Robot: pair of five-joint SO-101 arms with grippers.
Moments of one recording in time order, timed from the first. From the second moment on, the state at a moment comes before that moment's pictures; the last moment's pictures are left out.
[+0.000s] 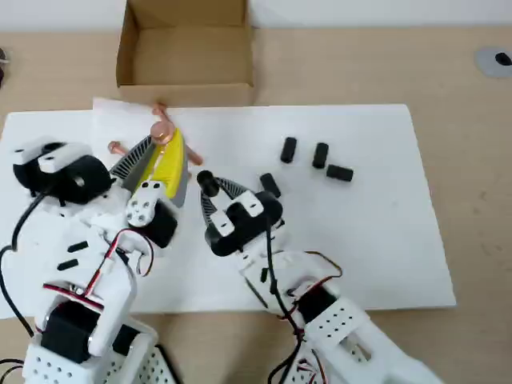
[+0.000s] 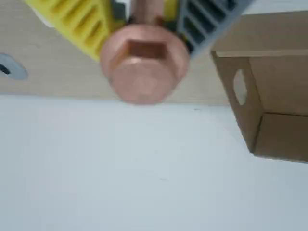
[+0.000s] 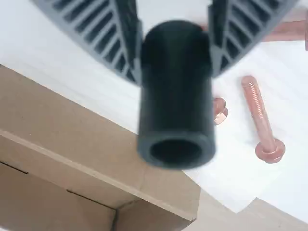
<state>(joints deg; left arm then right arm) 18.3 -84.3 56.5 32.2 8.5 -41.2 -63.3 96.7 -17.0 -0.4</state>
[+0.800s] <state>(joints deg) 18.3 -77.4 56.4 38.9 7.1 -41.2 -63.3 96.7 -17.0 -0.4</state>
